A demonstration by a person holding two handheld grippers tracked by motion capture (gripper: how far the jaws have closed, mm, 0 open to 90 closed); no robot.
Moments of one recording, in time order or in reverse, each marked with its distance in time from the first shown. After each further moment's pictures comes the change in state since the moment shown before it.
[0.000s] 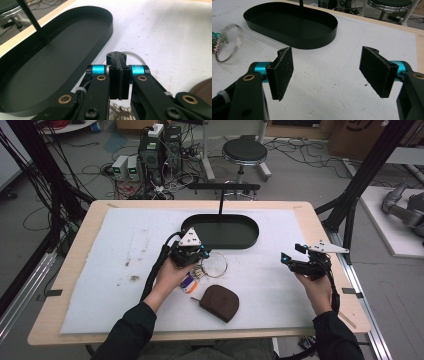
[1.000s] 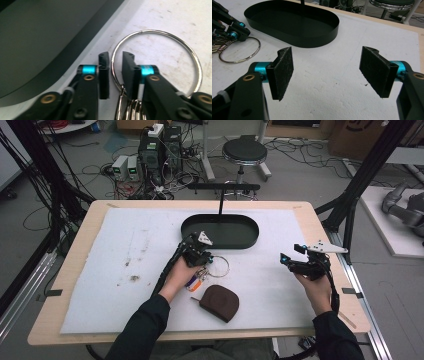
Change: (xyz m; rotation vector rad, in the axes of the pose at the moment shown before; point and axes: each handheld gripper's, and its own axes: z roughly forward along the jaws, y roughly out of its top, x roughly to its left) left arm 0.018 -0.017 0.066 0.285 0.034 -0.095; right arm 0.000 0.000 0.002 0.009 0.009 -0.005
